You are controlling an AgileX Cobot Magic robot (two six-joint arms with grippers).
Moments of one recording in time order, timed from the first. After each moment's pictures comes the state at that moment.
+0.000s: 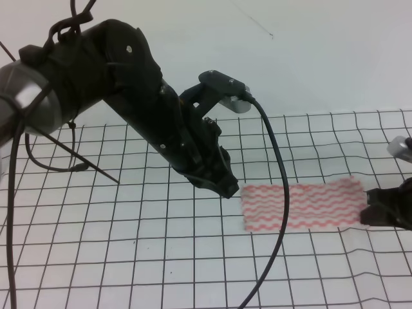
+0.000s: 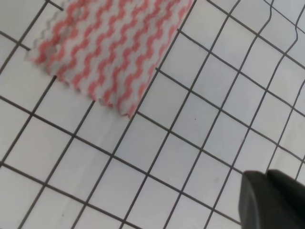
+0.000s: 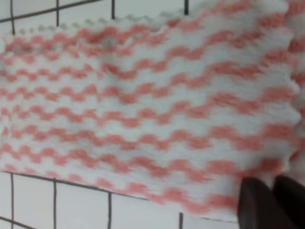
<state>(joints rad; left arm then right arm) -0.56 1.78 -1.58 -0.54 1.12 0.59 -0.06 1.86 -0.88 1.11 0.55 -0.95</state>
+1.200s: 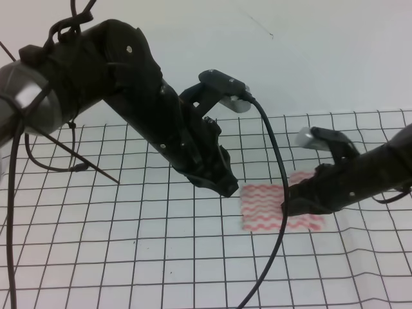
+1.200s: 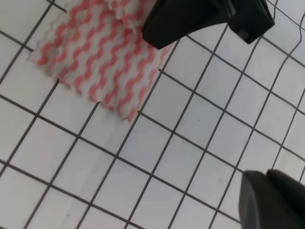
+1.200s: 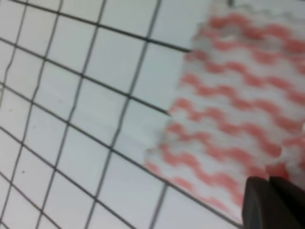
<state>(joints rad) -0.56 1.78 -1.58 -0.54 1.11 0.59 0.22 1.97 -1.11 1.06 0.63 -0.92</state>
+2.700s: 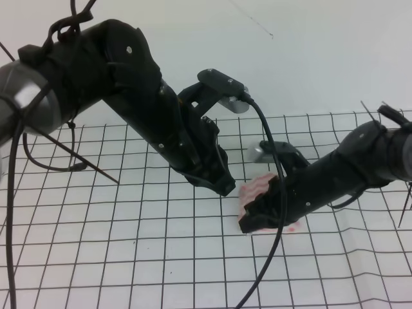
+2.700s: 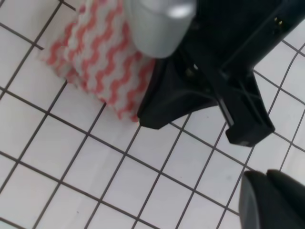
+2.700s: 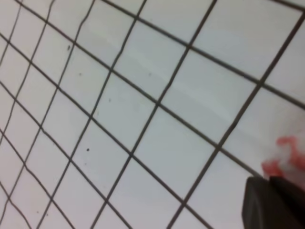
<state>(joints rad) -0.56 1.78 -1.58 -0.51 1.10 0.59 0.38 2.06 -1.23 1.07 0.69 -0.90</state>
